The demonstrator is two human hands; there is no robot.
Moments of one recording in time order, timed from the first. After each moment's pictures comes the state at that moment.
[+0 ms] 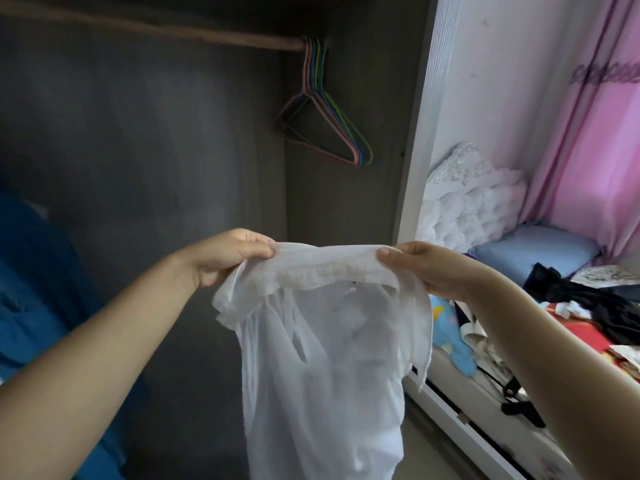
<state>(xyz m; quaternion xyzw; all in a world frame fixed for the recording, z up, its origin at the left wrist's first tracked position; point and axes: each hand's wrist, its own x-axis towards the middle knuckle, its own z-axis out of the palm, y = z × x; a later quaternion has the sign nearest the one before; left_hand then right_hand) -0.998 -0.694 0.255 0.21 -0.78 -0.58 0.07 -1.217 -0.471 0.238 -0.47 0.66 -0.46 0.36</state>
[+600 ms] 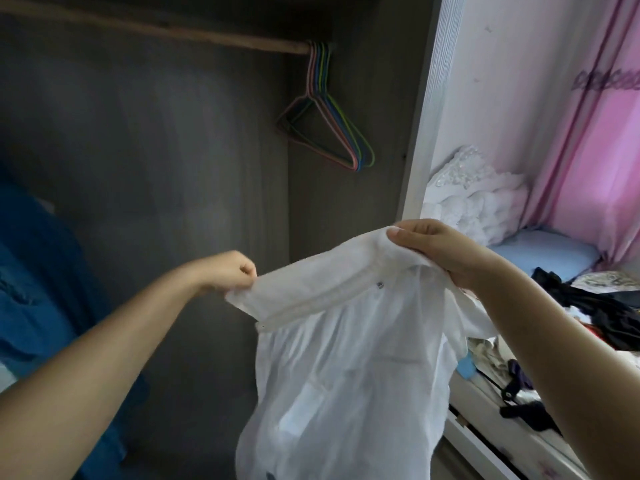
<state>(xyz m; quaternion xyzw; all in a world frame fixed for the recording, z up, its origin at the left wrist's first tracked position) -0.992 -0.714 0.224 0.28 -0.92 -0.28 0.04 -1.213 -0.460 0.262 -0.50 0.63 -0.52 0.29</state>
